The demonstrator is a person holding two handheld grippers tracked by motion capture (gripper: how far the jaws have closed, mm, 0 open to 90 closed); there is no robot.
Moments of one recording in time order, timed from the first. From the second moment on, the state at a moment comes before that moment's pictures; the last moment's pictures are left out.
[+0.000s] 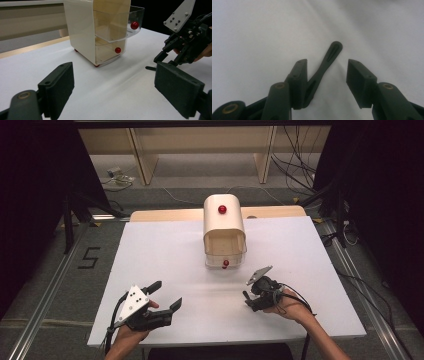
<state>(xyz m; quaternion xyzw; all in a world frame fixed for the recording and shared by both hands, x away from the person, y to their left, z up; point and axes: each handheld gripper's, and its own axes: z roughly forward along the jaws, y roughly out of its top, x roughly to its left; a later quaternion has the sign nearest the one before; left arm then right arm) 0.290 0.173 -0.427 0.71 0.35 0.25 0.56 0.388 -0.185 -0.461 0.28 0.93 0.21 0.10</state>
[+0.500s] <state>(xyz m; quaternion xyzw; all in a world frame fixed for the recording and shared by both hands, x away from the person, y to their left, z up) 0.290 0.173 -0.427 0.71 0.35 0.25 0.55 0.386 -0.183 -0.465 0.28 0.94 0.20 0.08</state>
